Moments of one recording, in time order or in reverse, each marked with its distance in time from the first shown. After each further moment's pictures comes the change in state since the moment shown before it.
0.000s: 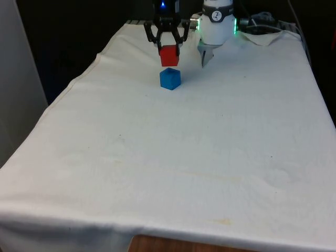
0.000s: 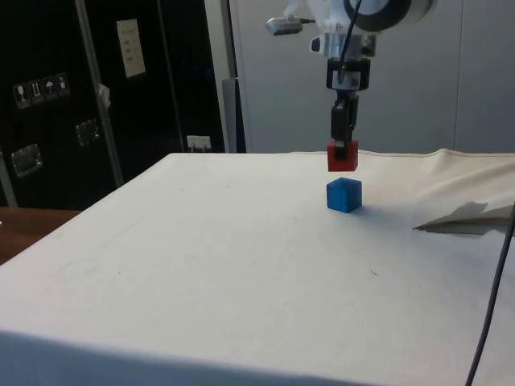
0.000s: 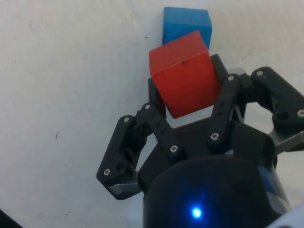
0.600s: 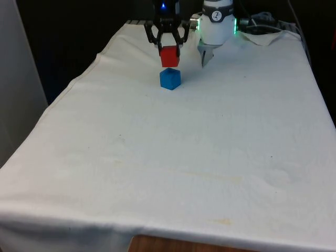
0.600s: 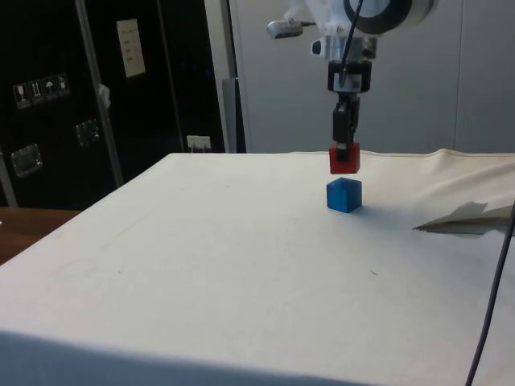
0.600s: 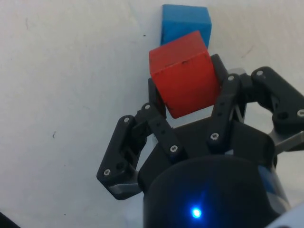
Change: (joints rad) arm 0.000 0.009 -0.001 -0.002 -0.002 0.002 -0.003
